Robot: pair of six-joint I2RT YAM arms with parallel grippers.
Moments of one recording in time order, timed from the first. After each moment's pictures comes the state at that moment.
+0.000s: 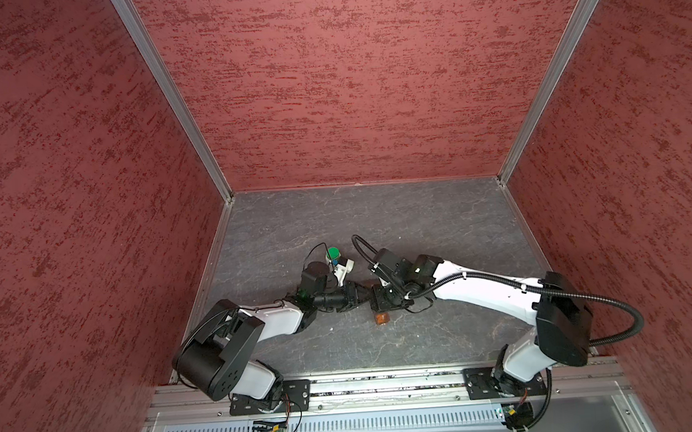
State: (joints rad) left arm -0.56 1.47 0.43 0.53 0.77 -0.99; right arm 0.94 1.59 1.16 -0.76 -0.13 0.79
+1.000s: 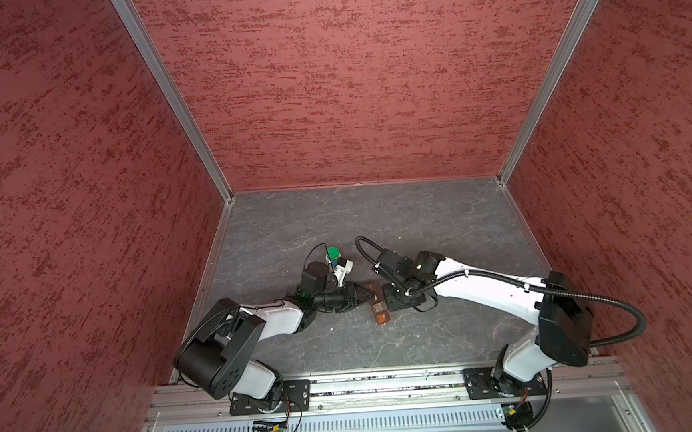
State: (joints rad) left arm -0.55 1.48 0.43 0.51 0.76 -0.97; right arm 0.93 1.59 1.19 -0.93 0.03 0.77
